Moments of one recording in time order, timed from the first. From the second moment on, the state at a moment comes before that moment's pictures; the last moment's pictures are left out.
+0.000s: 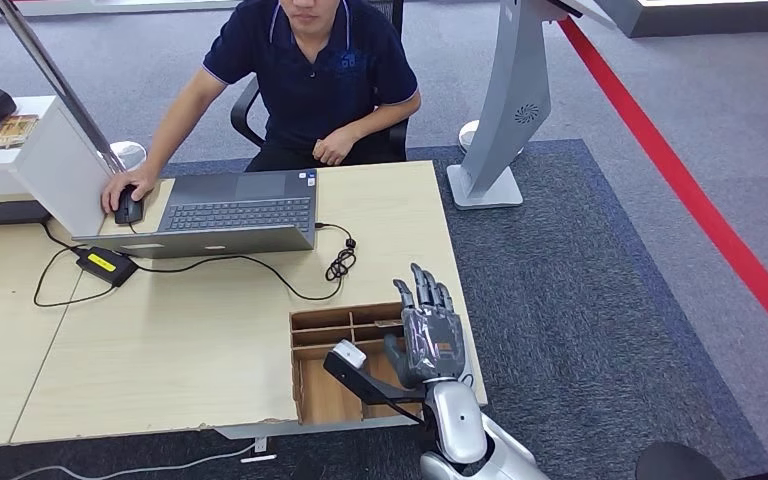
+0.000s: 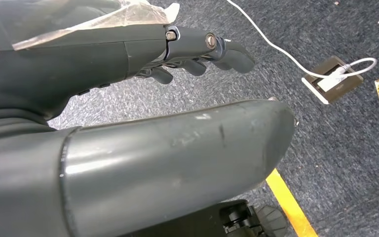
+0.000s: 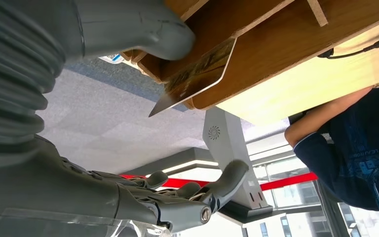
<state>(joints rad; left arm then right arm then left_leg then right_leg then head) -0.16 -0.11 -0.99 -0.26 -0.12 0.62 0.35 -0.27 -0.04 0.79 -1.21 1.25 -0.45 0.47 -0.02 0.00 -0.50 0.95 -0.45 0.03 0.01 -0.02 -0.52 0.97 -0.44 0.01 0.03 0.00</state>
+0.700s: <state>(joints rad) -0.16 -0.11 -0.99 -0.26 -0.12 0.62 0.35 -0.27 -0.04 0.79 -1.20 1.24 -0.44 0.46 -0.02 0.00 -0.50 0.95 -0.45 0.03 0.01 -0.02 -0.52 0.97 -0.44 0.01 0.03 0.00</state>
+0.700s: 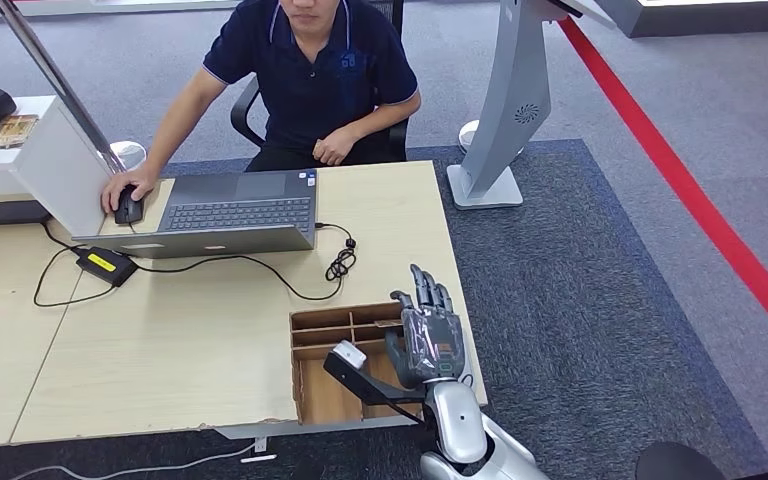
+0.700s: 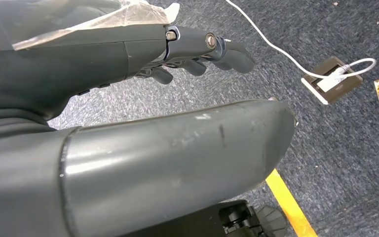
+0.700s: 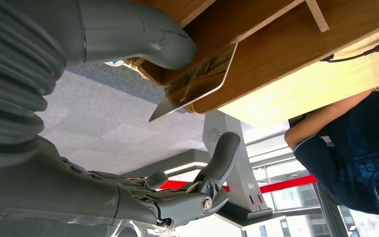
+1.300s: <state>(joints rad) -0.16 -0.11 -0.99 -0.26 -0.12 0.62 0.35 -0.27 -0.04 0.79 -1.20 1.24 -0.44 0.46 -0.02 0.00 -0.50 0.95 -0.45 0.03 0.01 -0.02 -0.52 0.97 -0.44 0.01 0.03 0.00</state>
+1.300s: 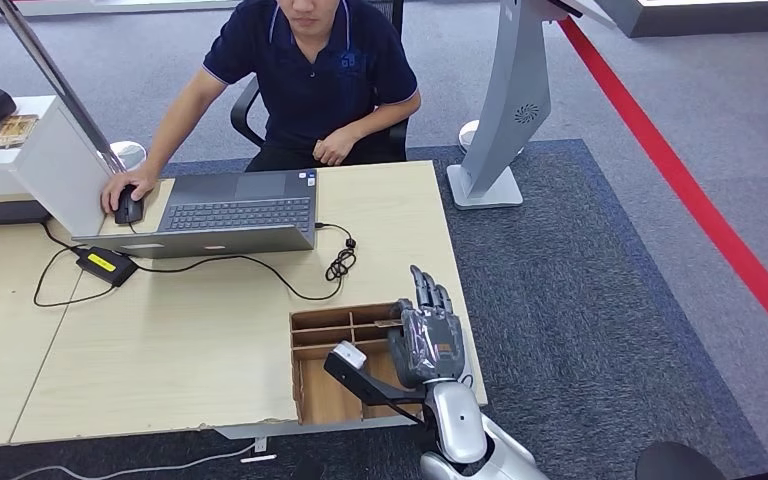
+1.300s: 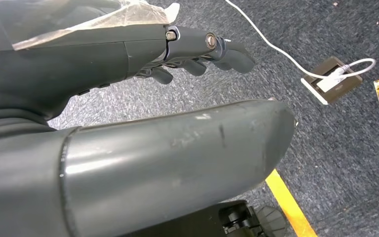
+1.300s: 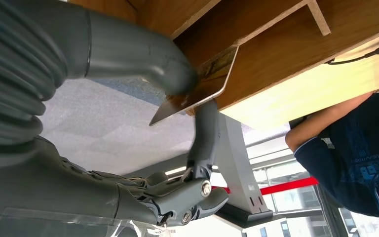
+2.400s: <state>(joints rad) -0.14 -0.09 -0.98 -0.26 -0.09 0.63 0.30 -0.23 -0.06 0.75 -1.29 1.28 -0.51 0.52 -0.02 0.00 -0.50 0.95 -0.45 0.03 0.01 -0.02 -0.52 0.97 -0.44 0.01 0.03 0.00</state>
